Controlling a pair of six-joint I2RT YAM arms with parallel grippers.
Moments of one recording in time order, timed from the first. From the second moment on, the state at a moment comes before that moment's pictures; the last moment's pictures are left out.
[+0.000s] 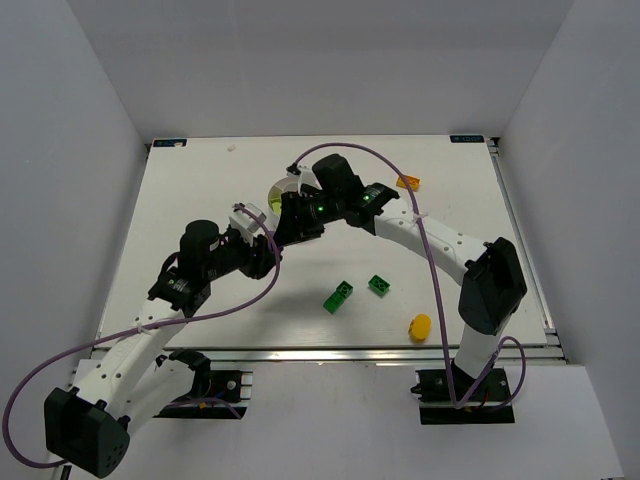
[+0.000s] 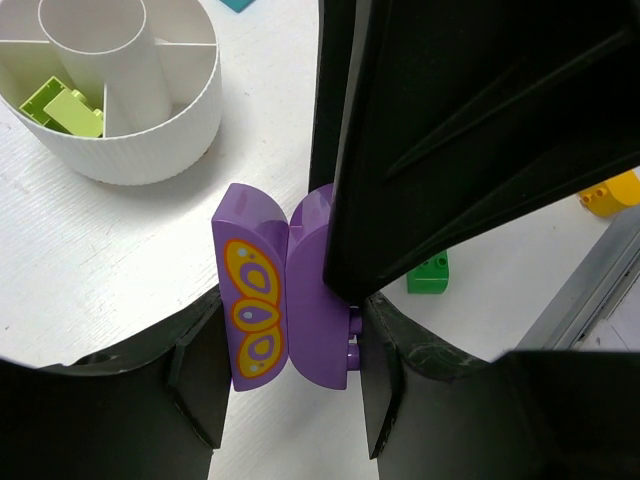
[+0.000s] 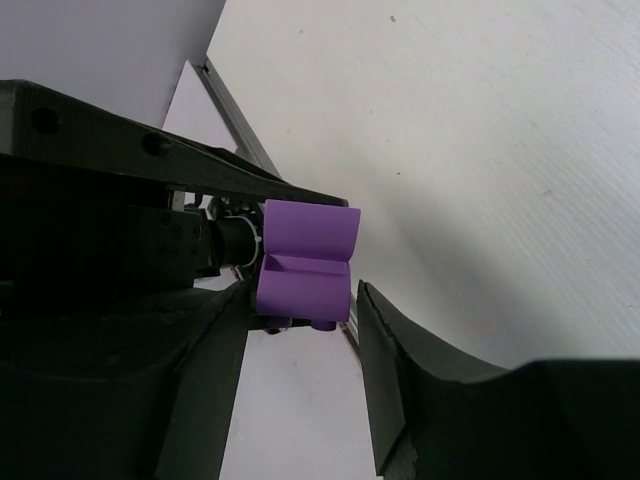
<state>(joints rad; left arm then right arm) -0.40 0.87 0.66 -0.19 0.41 0.02 0.83 1.78 1.58 -0.45 -0.58 0.55</state>
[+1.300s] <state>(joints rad) -0.39 0.74 0.79 -0.23 0.58 -0.20 0.54 1.71 1.51 -0.47 -0.91 -0.02</state>
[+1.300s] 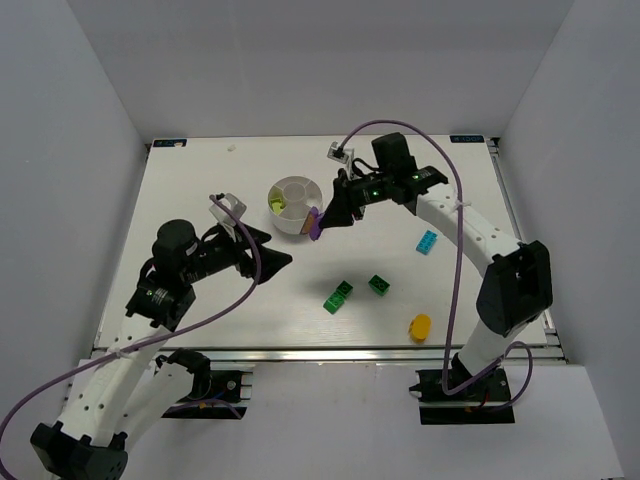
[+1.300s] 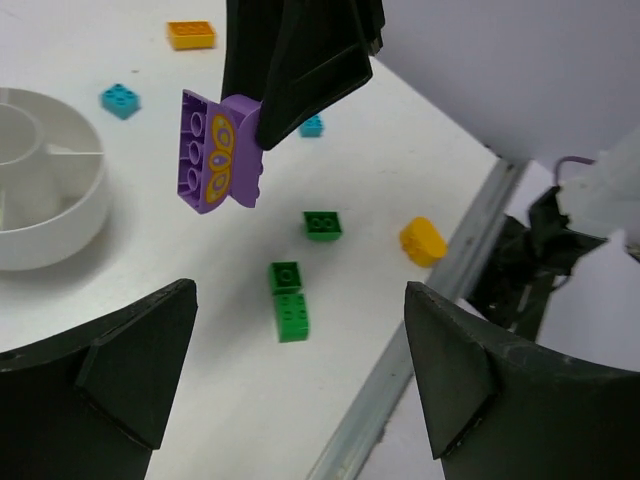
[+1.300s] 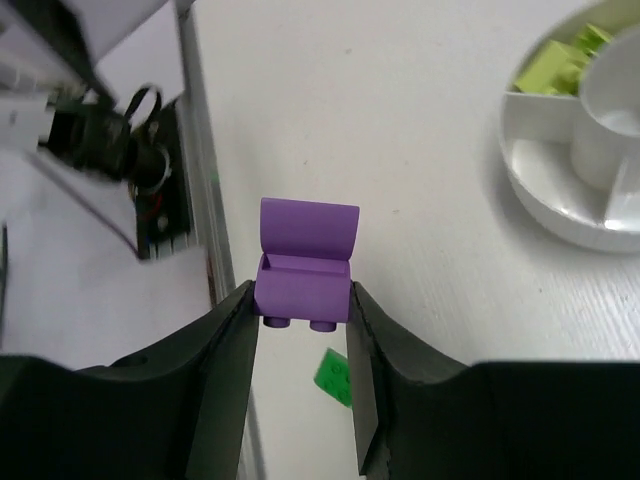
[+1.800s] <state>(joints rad) -0.39 0.83 0.76 -0.06 0.86 -0.33 0.58 1.79 1.72 -1.24 -1.32 -1.07</state>
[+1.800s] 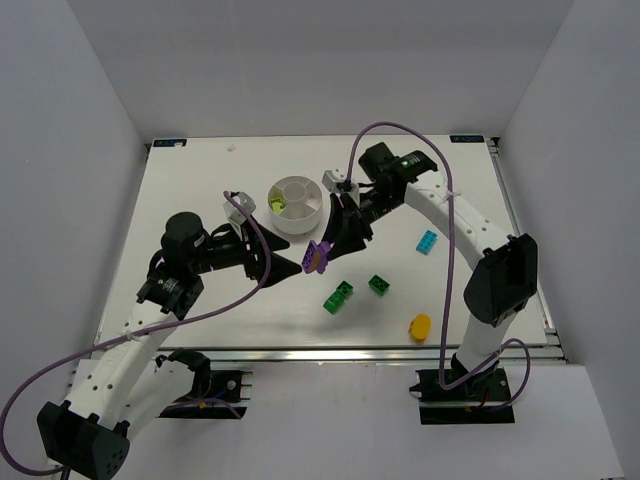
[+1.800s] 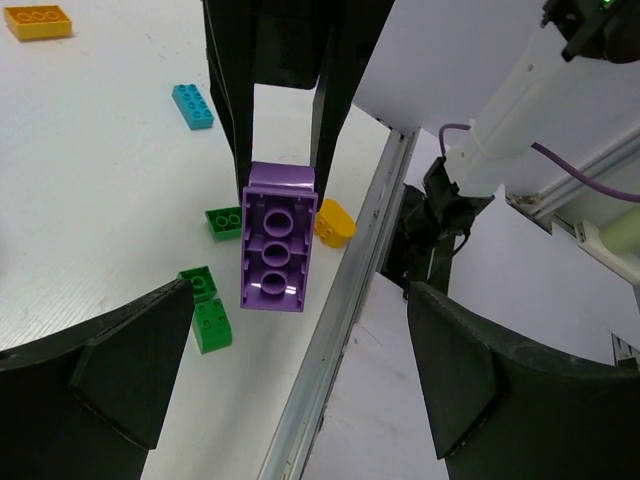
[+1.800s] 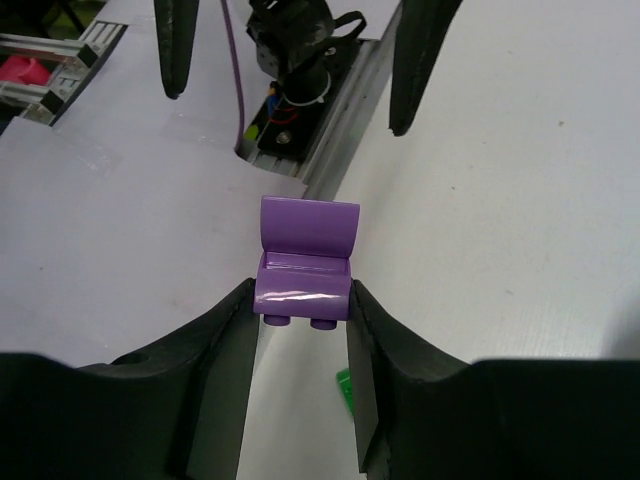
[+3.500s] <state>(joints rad) -0.40 0.86 0.71 -0.08 0.83 -0.25 0.67 1.75 1.56 -0.71 -1.32 -0.45</state>
